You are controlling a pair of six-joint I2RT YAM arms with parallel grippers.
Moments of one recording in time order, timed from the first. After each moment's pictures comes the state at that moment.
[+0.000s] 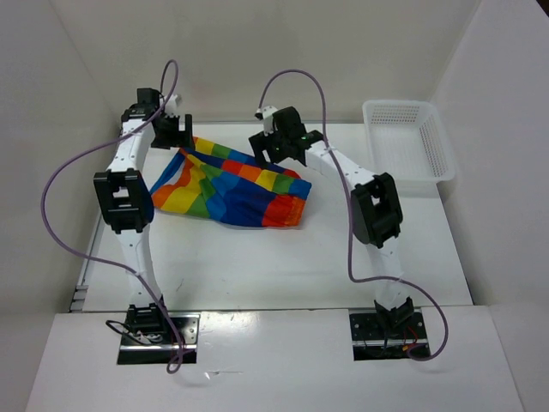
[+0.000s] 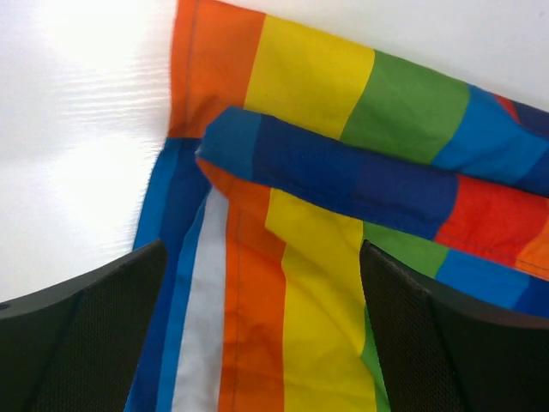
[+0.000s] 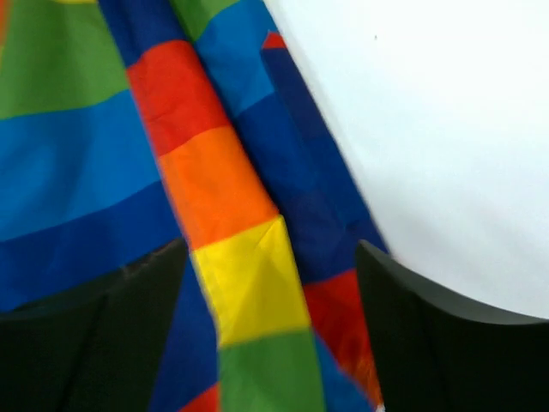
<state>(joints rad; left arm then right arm) 0.10 2.31 2.19 -0.82 0.25 0.07 0.53 2.22 1.96 -0.41 -0.15 -0.05</state>
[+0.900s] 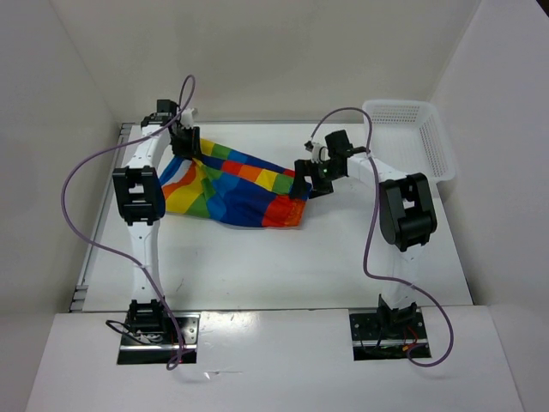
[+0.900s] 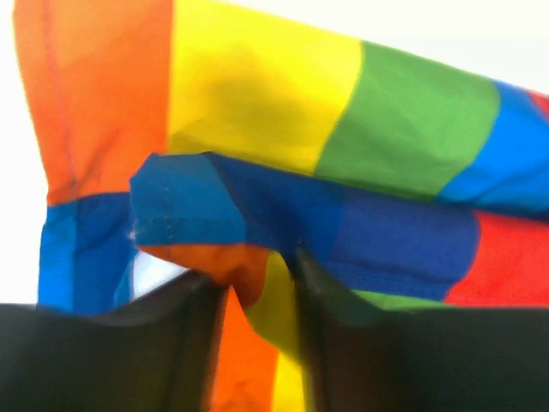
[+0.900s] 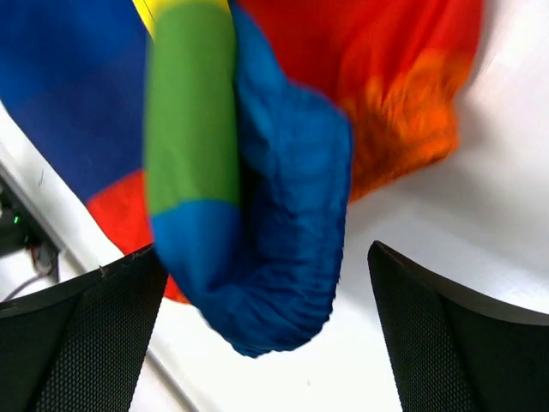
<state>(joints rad) 0.06 2.50 2.31 -0.85 0.31 0.07 0.26 2.00 1.46 -0.53 -0.63 0.10</state>
